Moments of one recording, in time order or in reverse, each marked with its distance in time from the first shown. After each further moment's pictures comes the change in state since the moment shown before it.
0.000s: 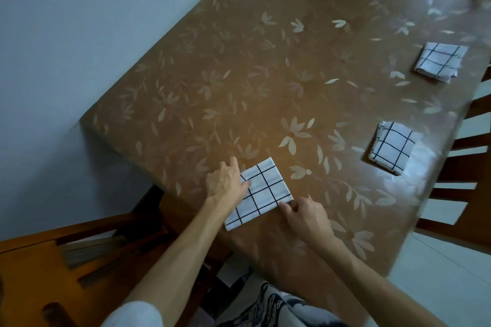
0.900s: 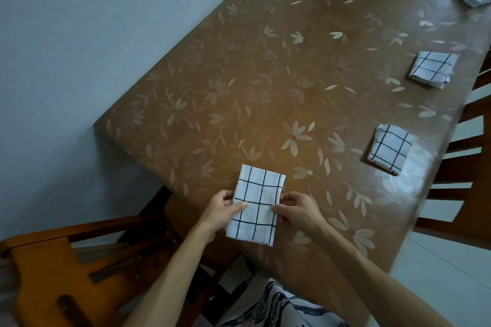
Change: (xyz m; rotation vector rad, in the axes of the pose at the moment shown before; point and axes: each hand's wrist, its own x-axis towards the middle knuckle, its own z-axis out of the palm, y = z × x) left_hand -0.054 -0.047 0.029 -1.177 -0.371 -0.225; right_hand -0.008 -0.023 -0.012 0.613 -0.282 0.083
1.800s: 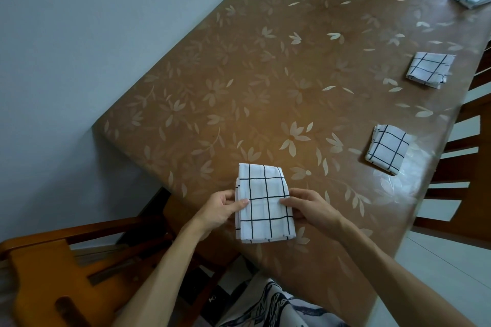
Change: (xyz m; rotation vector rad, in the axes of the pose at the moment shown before) left_hand -0.010 0.014 -0.007 -0.028 -0.178 0.095; right_hand -0.012 -0.006 -0.033 0.232 -0.243 -0.027
